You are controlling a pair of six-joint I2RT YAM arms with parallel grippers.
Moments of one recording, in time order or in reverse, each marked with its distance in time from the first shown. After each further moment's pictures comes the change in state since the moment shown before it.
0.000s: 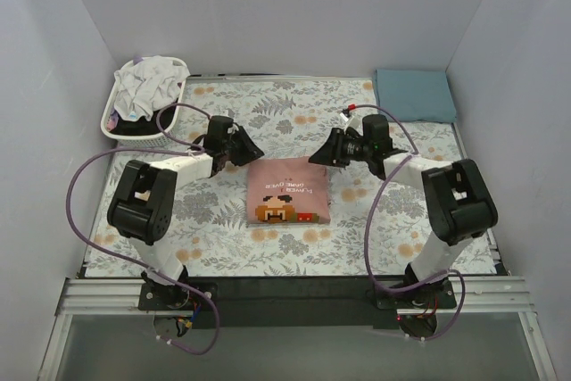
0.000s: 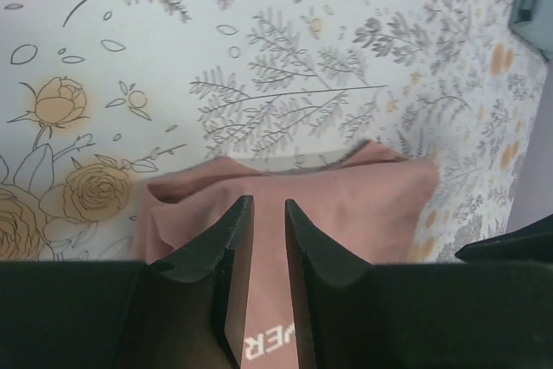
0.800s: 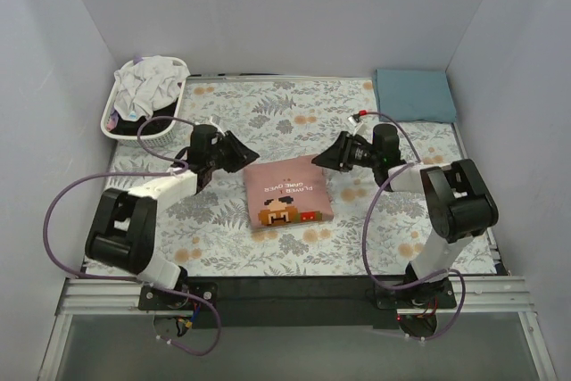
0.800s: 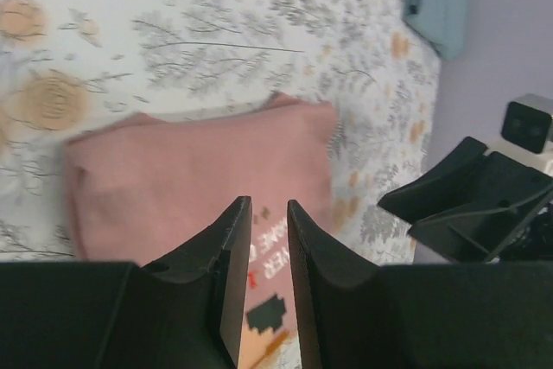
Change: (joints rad) left arm 0.058 -0.179 -0.183 0.076 0.093 -0.122; right arm -0.055 0.069 -0.117 0.351 -0.115 0.199
